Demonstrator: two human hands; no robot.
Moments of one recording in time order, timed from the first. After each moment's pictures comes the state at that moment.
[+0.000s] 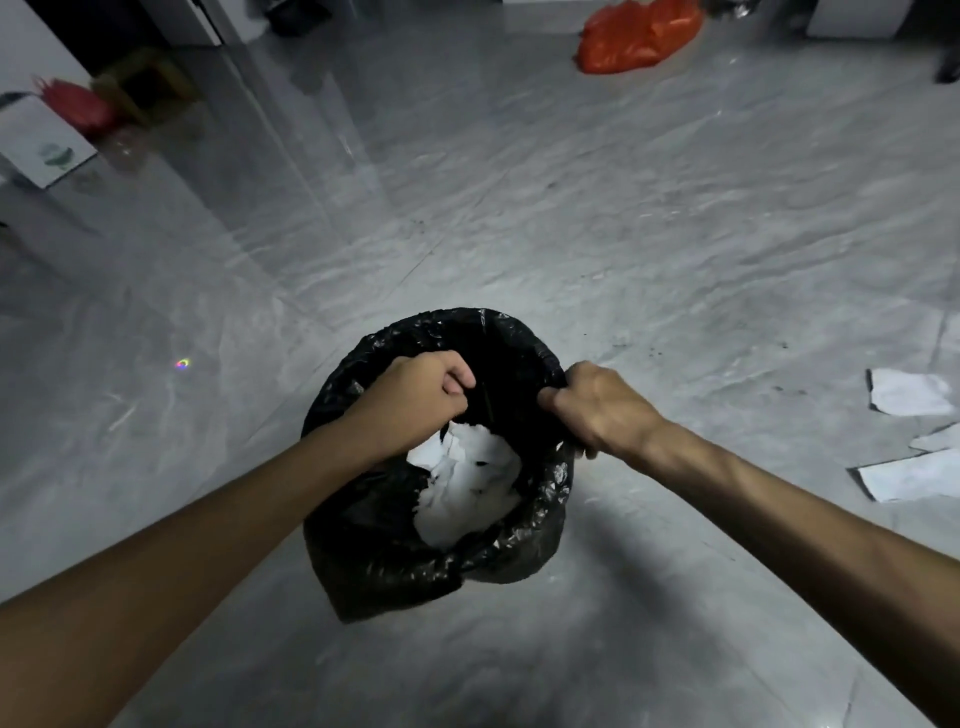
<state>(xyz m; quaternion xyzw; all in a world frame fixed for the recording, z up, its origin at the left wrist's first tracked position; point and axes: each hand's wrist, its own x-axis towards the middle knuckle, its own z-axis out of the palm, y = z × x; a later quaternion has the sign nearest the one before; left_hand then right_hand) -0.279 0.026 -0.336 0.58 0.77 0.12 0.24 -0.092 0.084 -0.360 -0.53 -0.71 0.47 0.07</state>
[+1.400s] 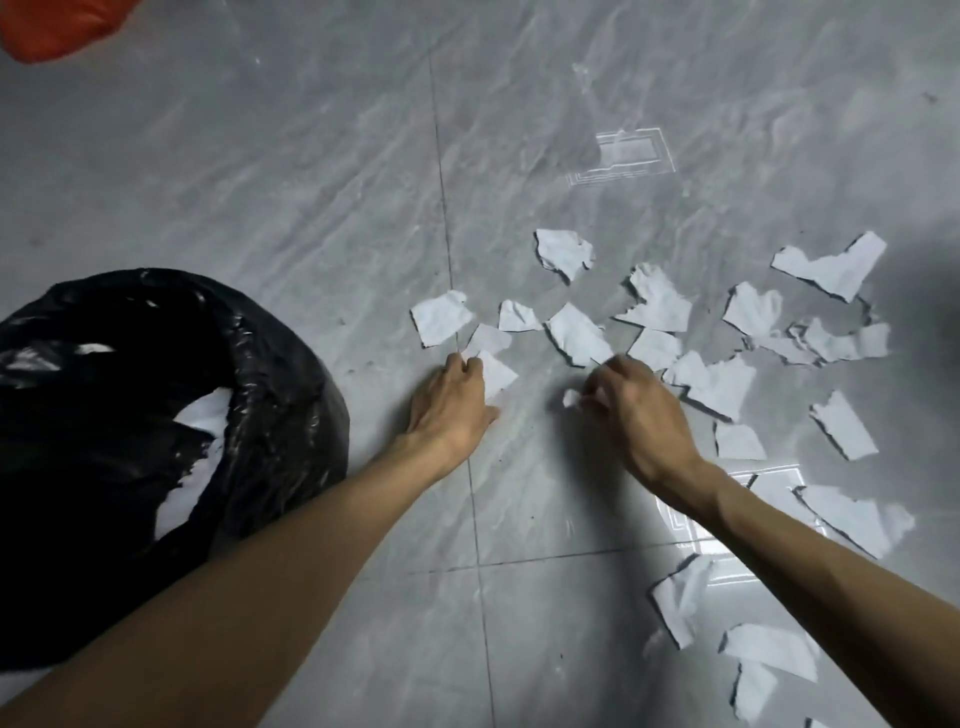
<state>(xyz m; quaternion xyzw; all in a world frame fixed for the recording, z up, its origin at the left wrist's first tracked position) 0.156 0.160 -0.517 0.83 0.53 -0.09 0.18 0.349 0.061 -0.529 -0.74 -0.63 0.14 0.17</state>
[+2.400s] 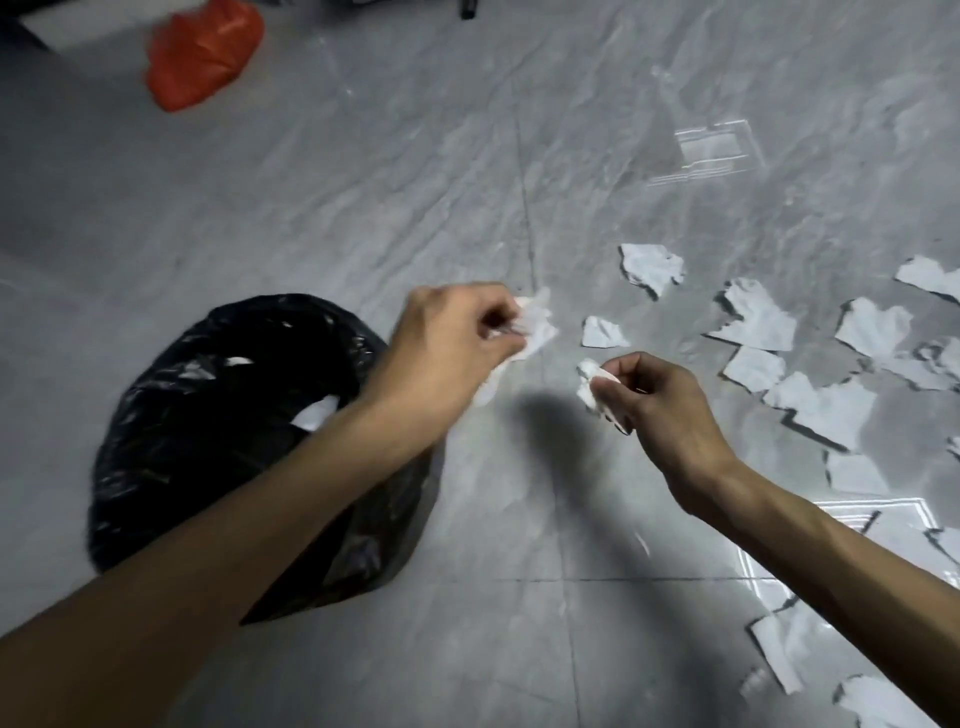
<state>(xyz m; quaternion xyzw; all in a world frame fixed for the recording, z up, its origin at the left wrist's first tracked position) 0.097 0.182 -0.353 0.83 0.47 0.20 0.23 0.265 0.094 -0.444 -0.66 -0.30 0.50 0.48</state>
